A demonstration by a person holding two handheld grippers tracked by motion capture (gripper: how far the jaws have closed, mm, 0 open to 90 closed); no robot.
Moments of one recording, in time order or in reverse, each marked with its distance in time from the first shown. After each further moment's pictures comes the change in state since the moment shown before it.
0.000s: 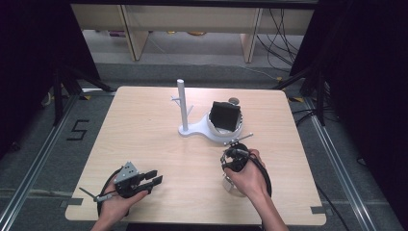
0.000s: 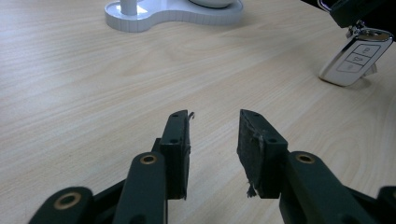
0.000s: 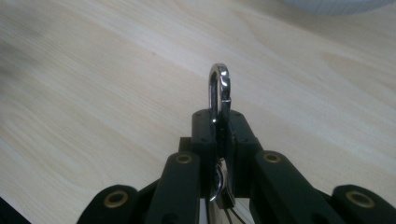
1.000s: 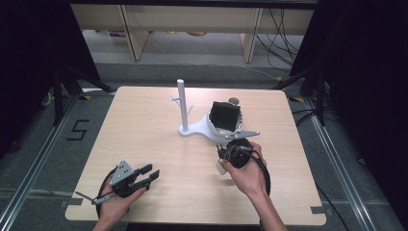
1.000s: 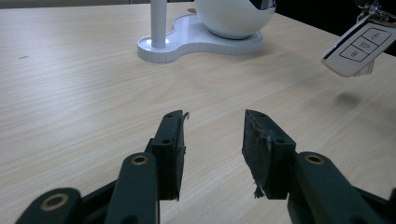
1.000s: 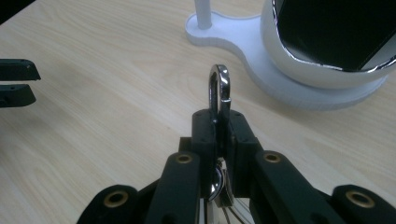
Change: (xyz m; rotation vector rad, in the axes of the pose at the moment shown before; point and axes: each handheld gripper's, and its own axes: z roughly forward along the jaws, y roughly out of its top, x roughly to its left) left arm 0.003 0.001 -0.005 -0.108 0.092 0.023; right arm 0.004 0.007 -0.023 -0.303 0.043 -0.102
